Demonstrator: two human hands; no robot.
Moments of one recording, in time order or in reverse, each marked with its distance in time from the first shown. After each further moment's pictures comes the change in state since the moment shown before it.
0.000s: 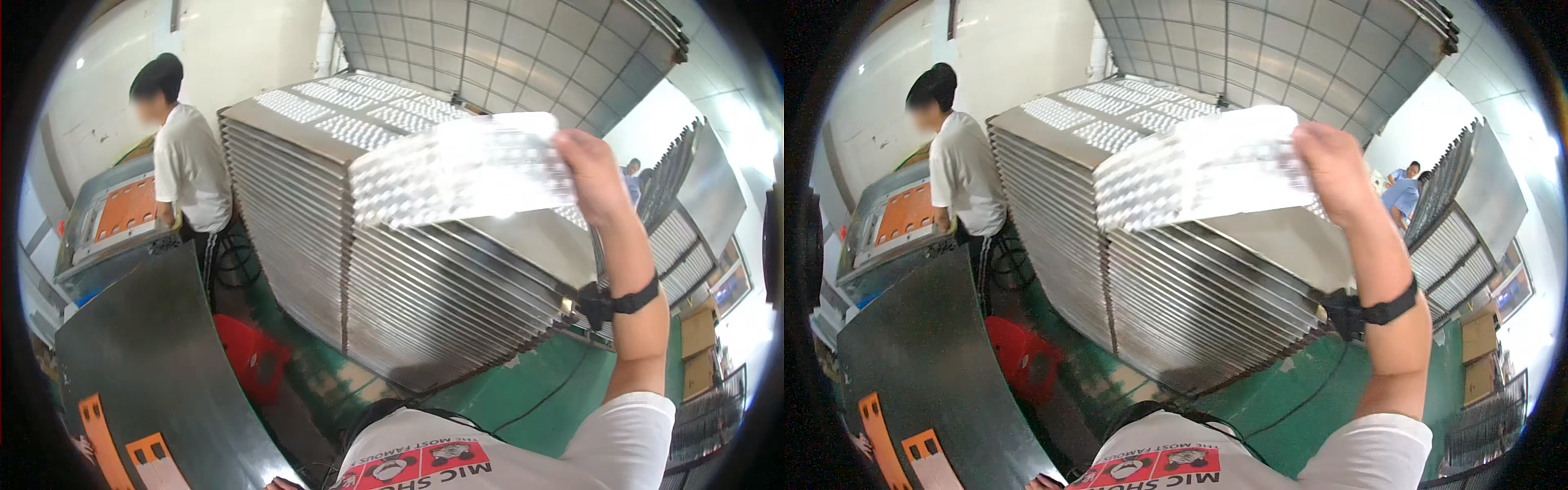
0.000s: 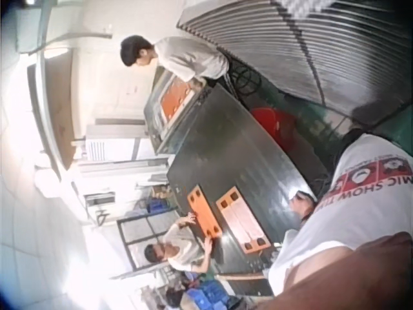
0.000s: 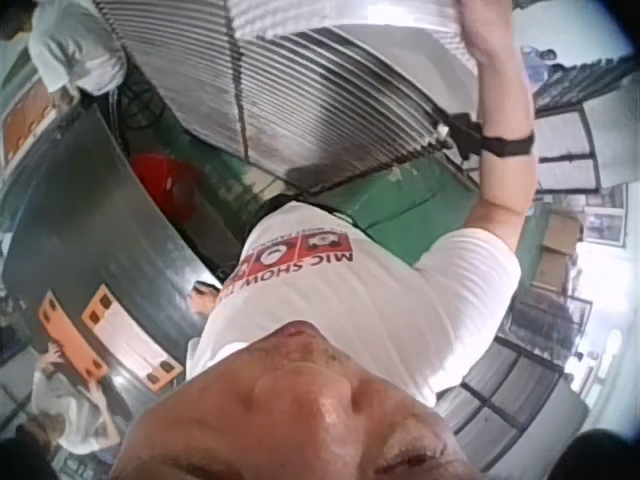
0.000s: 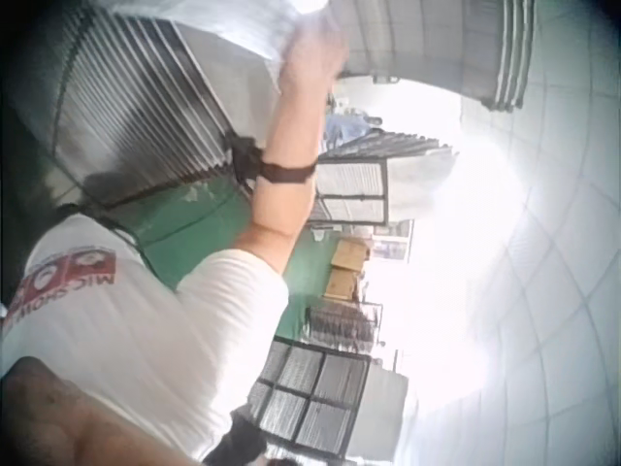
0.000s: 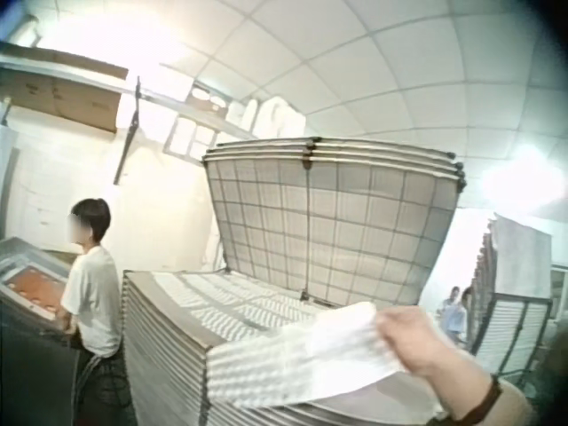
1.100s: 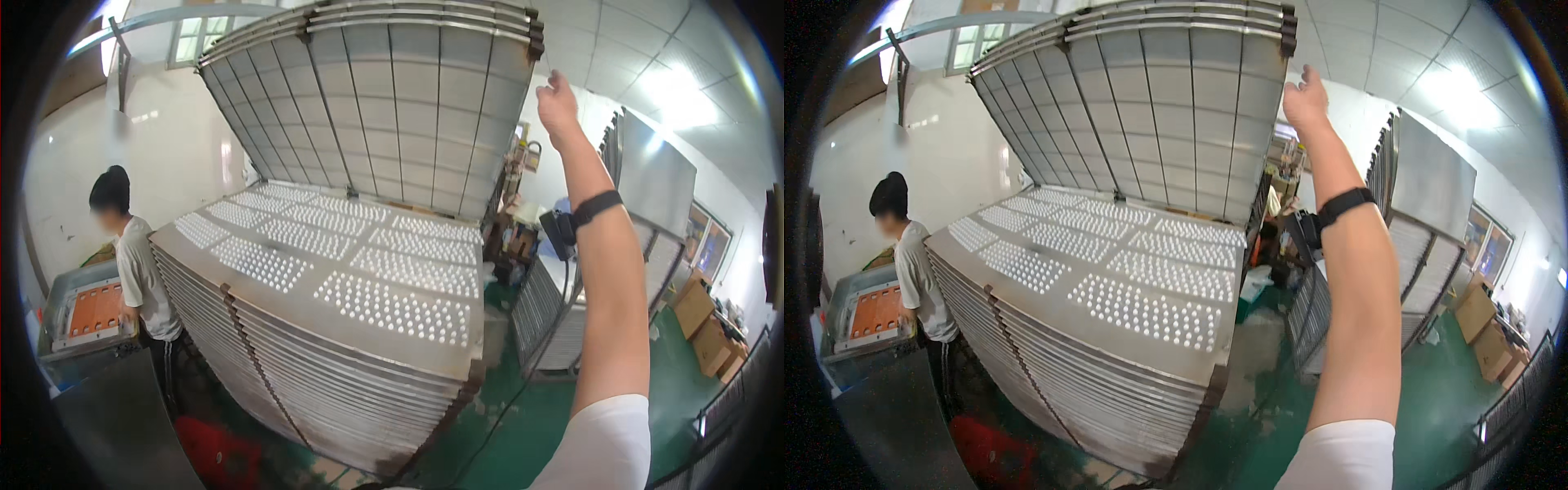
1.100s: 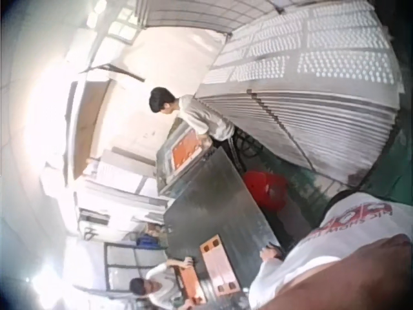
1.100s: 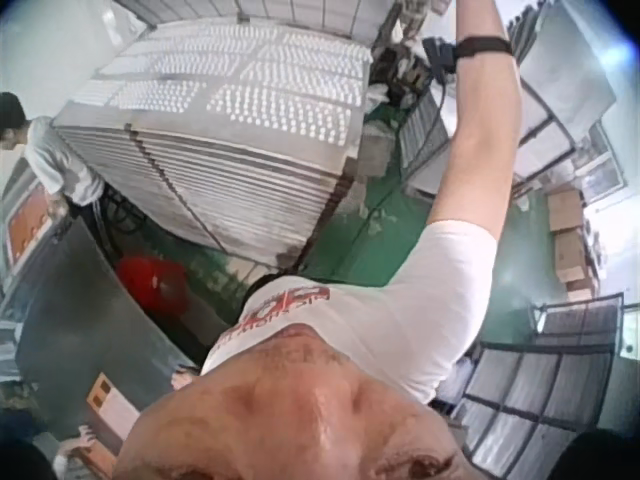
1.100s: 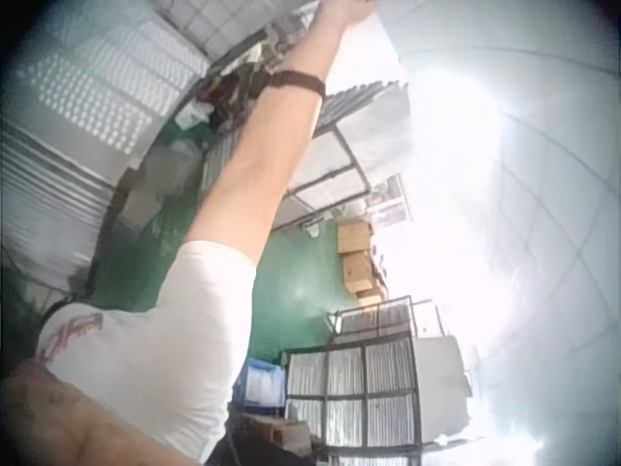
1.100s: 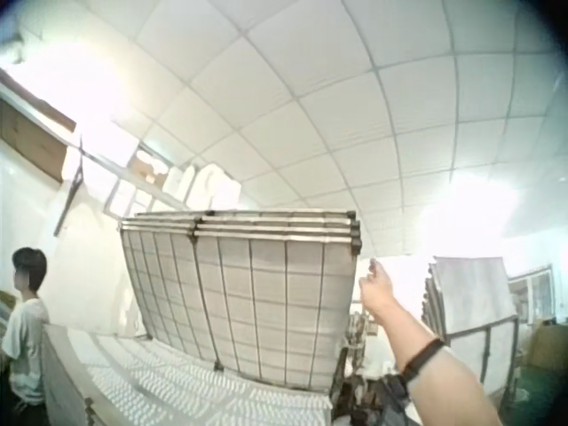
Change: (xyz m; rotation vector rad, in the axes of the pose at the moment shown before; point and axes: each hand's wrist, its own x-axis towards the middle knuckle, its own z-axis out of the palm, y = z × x) left_hand 0.024 0.001 0.037 0.275 -0.512 -0.087; right_hand 0.143 -0.025 -0.268 -0.378 0.774 -0.454
